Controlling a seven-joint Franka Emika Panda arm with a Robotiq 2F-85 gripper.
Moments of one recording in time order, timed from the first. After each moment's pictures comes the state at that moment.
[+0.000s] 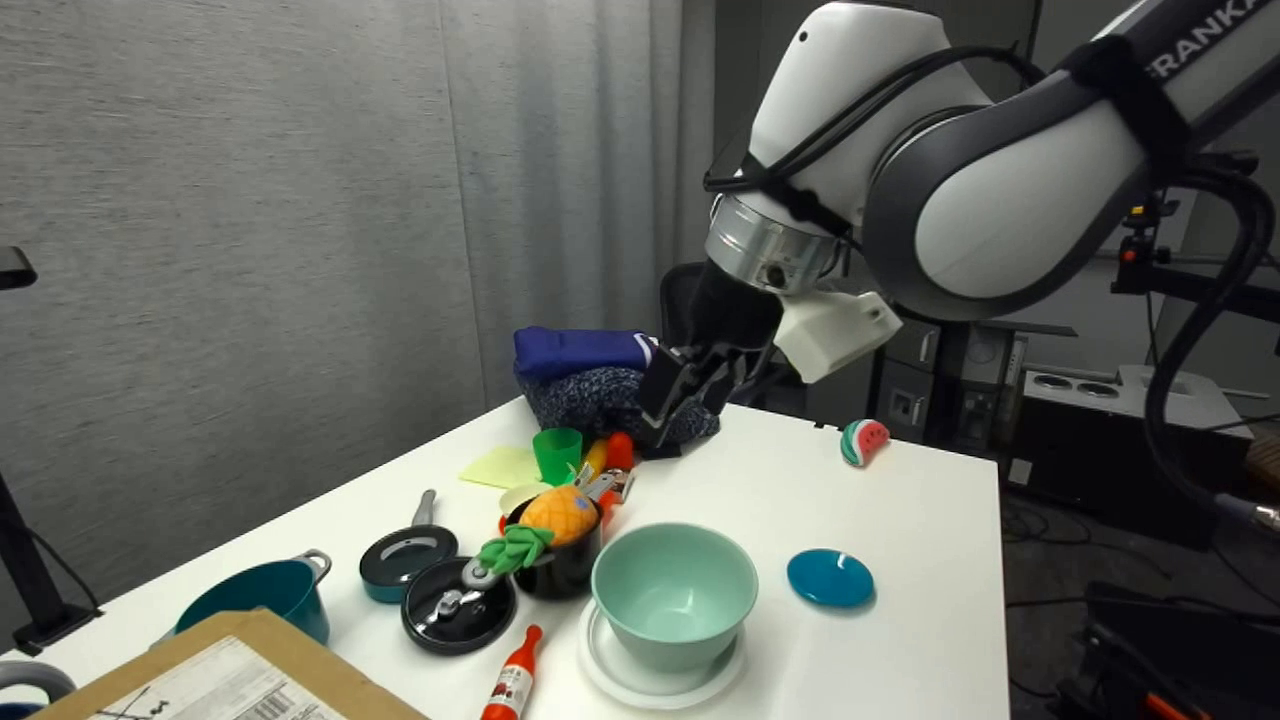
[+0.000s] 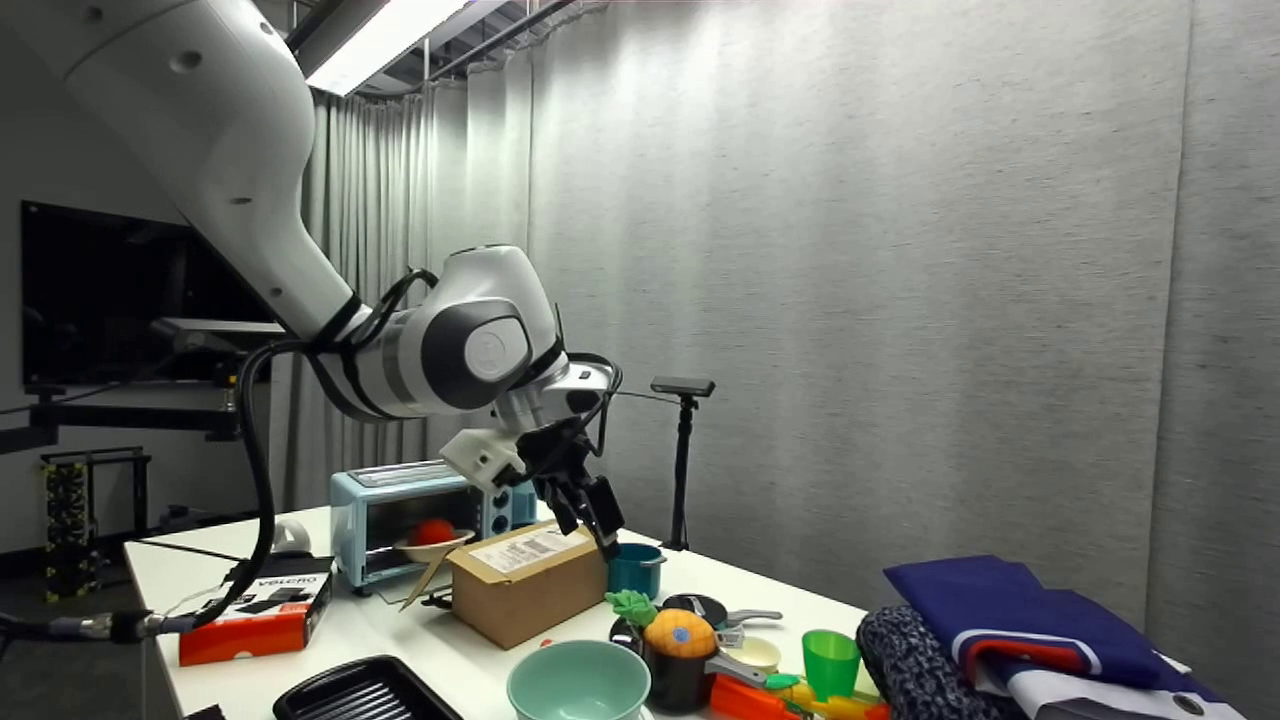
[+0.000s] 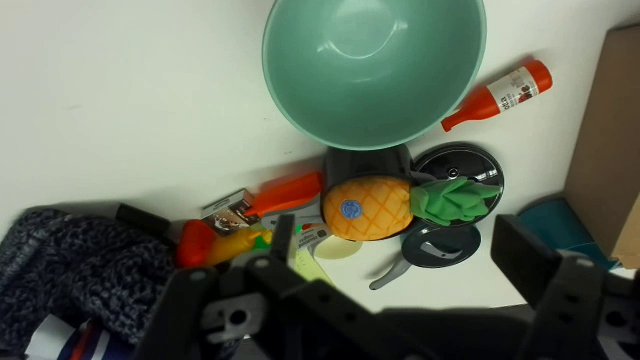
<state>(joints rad) -0.14 -0.05 0.24 -2.39 -0.19 2.76 0.43</state>
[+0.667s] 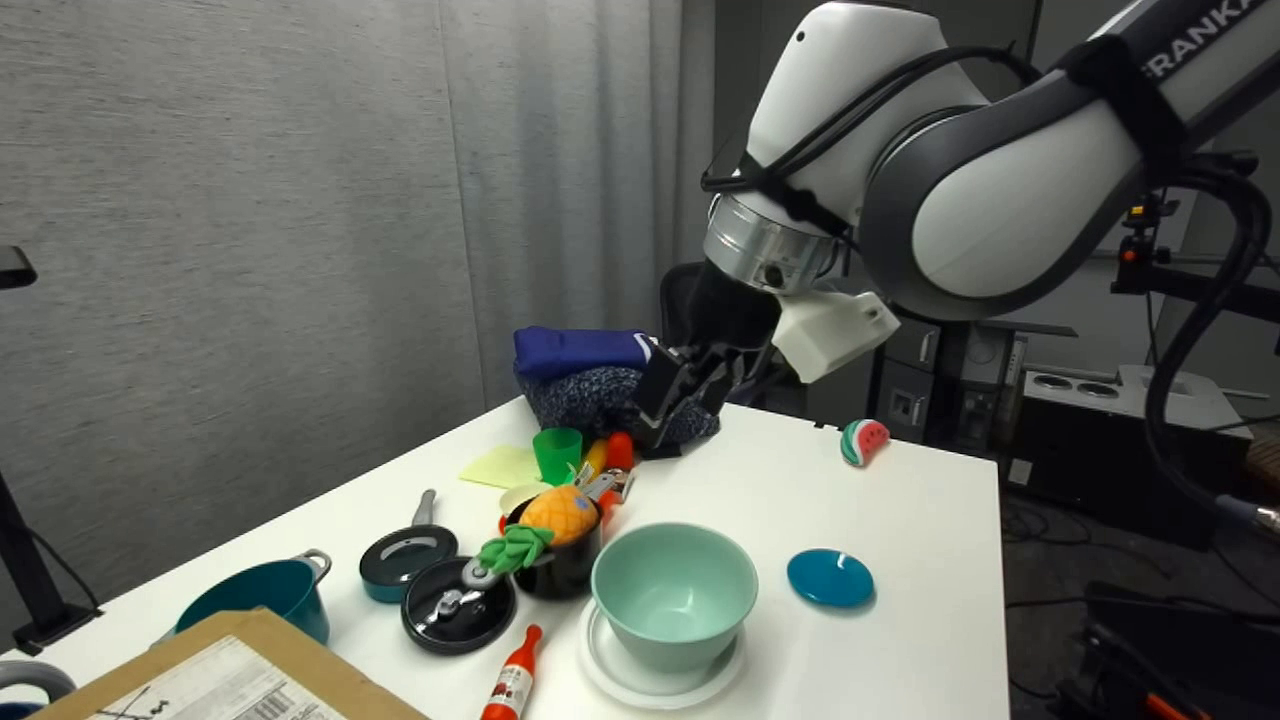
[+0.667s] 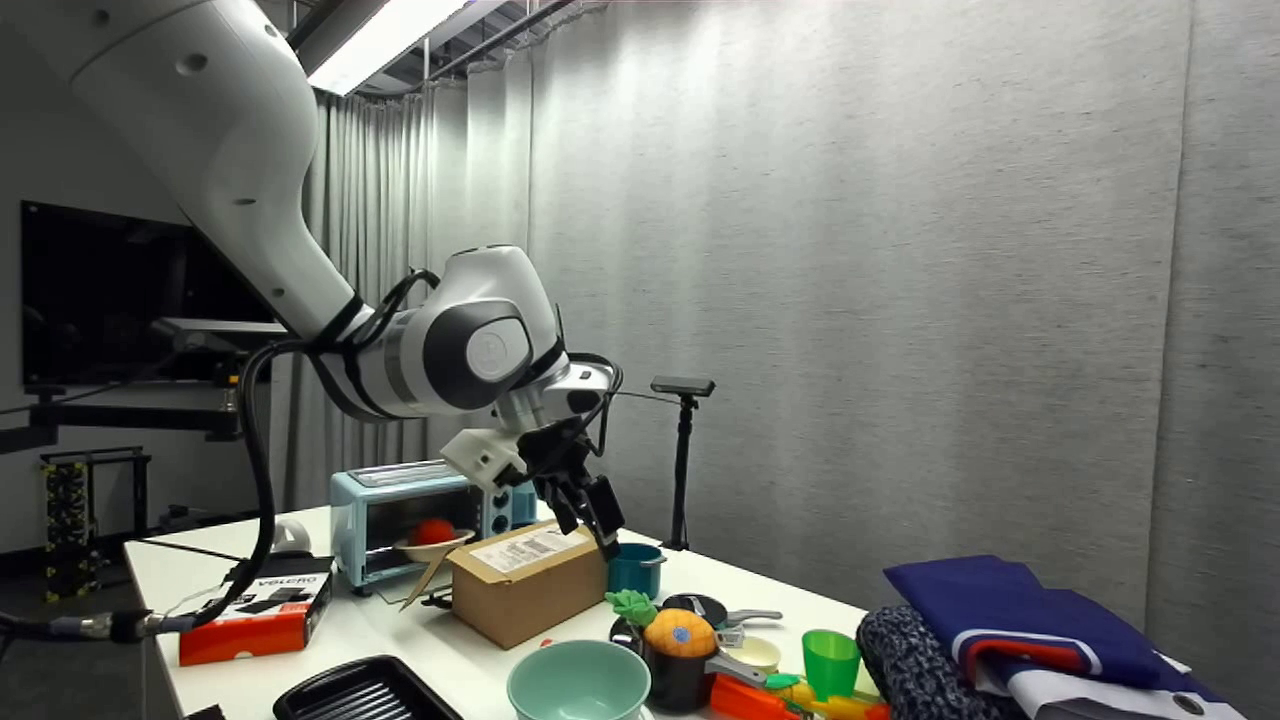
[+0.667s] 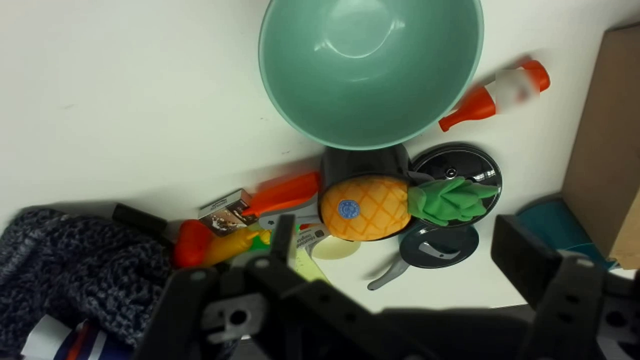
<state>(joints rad) -0.11 -0.05 0.21 -2.39 -0.19 2.76 0.43</state>
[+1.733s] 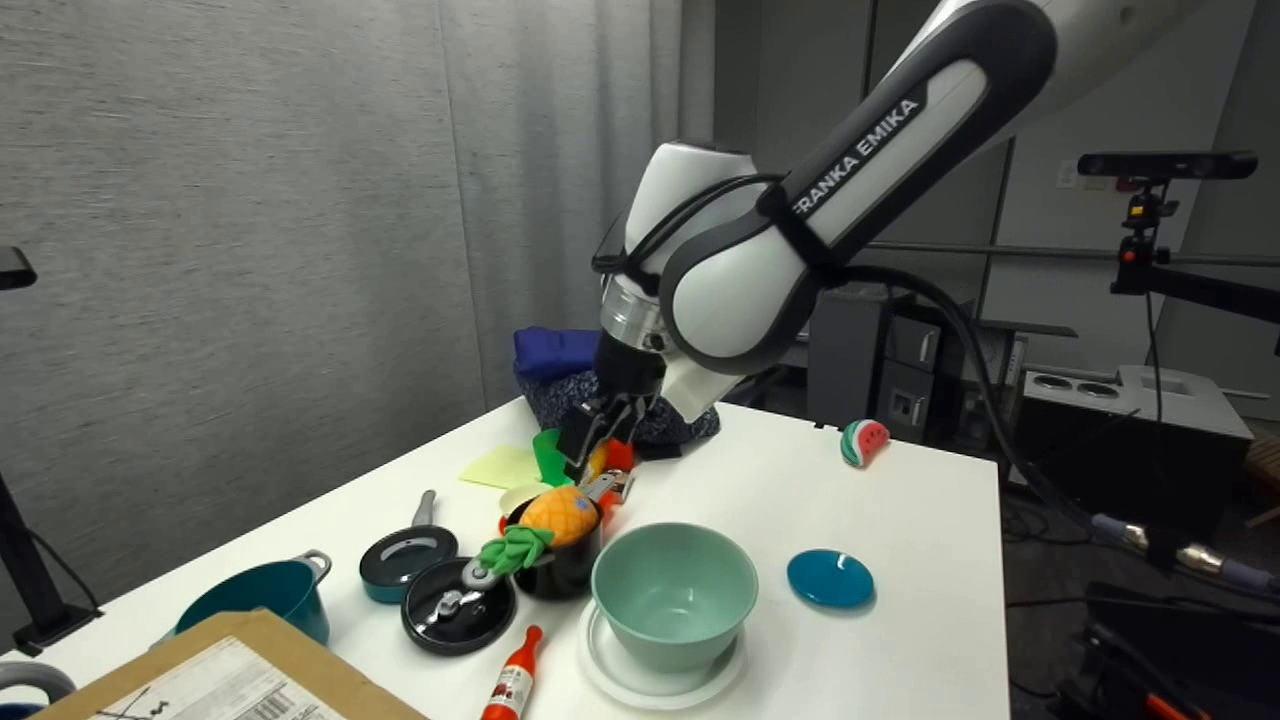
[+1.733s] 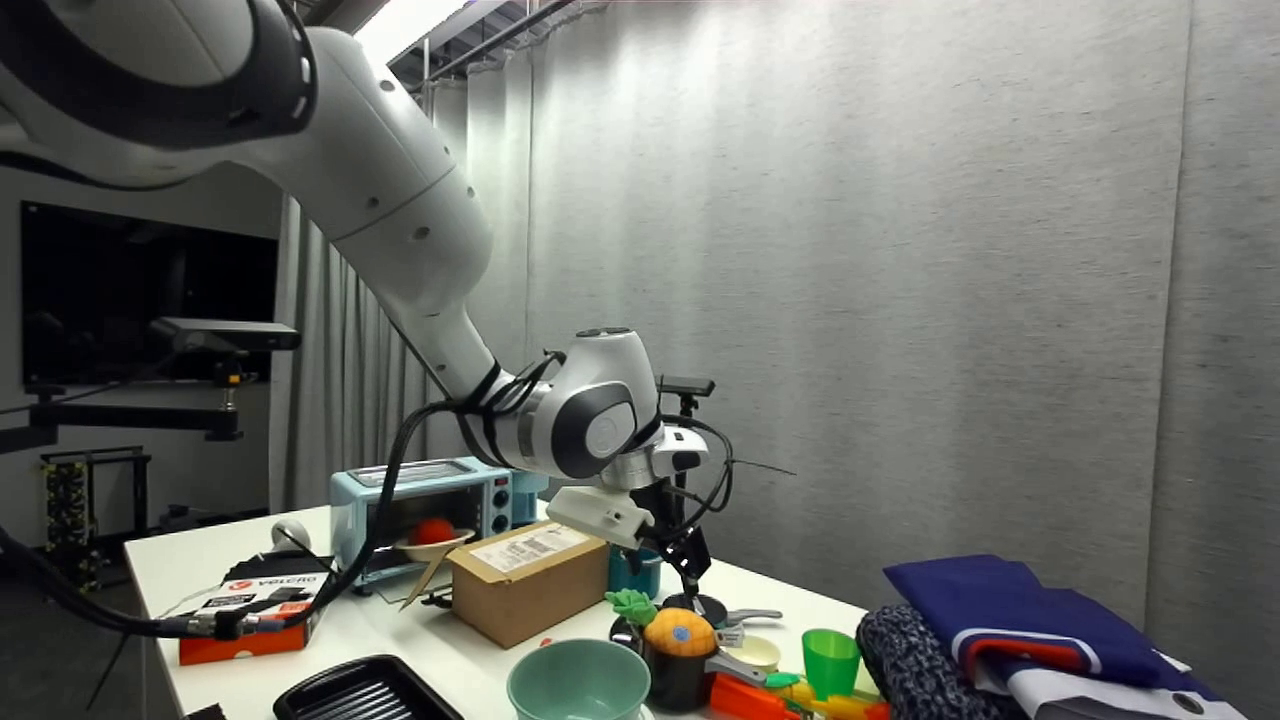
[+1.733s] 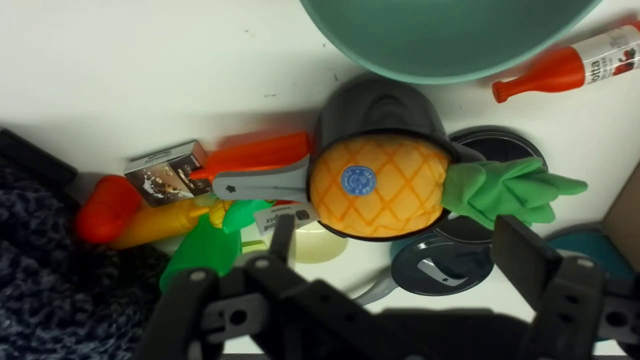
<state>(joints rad) 0.02 0.39 0.04 -1.98 -0.07 2.76 0.07</state>
